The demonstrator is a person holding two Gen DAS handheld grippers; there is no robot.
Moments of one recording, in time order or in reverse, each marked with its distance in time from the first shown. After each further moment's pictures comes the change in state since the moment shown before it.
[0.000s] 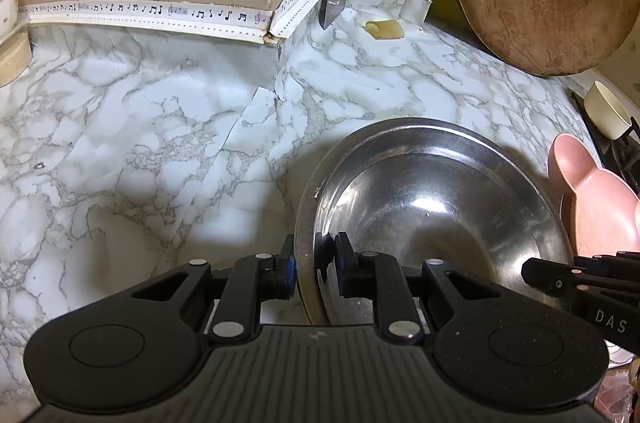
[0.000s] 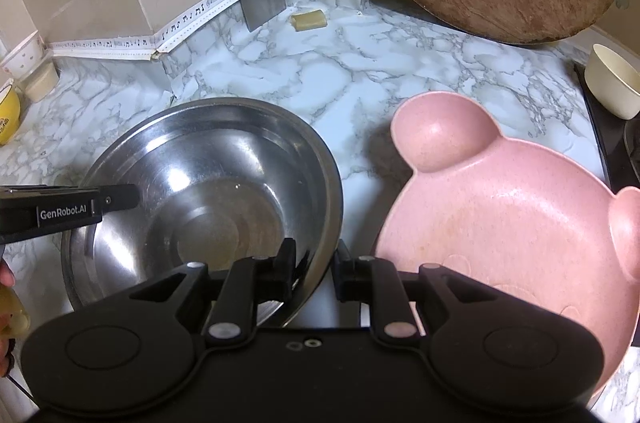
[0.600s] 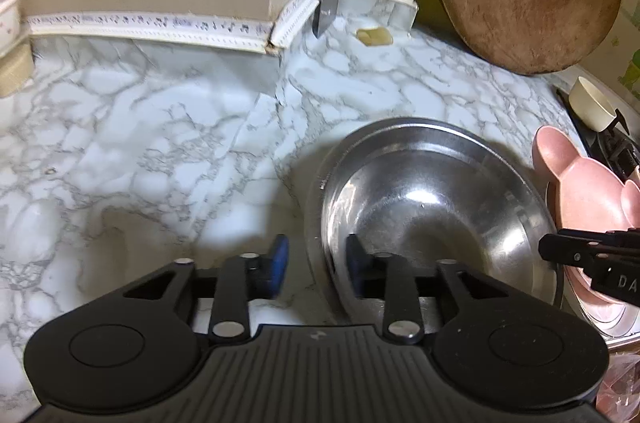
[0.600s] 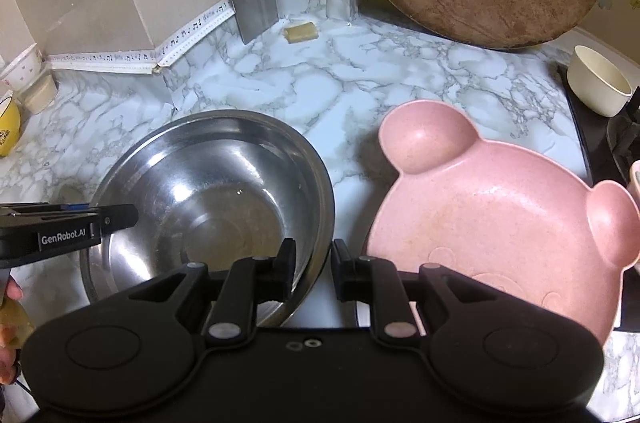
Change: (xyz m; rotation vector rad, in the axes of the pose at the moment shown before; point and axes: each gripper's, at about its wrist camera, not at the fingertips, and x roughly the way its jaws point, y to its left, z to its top) left arm -0.024 0.007 -0.010 0.036 -0.043 -0.015; right arm -0.024 0.000 -0.004 0.013 -0.041 -0.019
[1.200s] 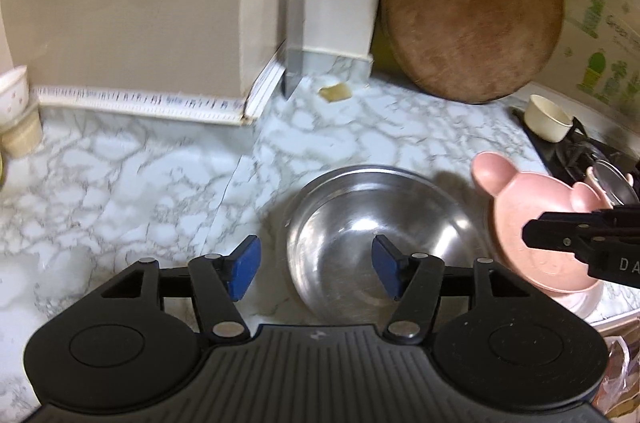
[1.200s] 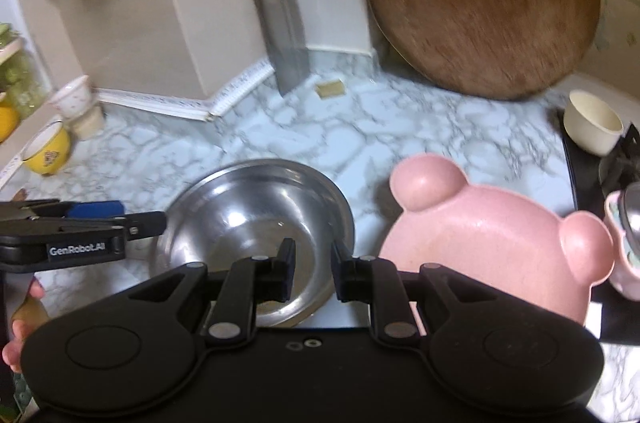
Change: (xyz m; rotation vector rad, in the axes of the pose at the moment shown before) left arm -0.070 -0.027 -0.003 0.105 -0.143 -0.034; right arm -0.069 0.001 -0.006 -0.046 -0.147 0.102
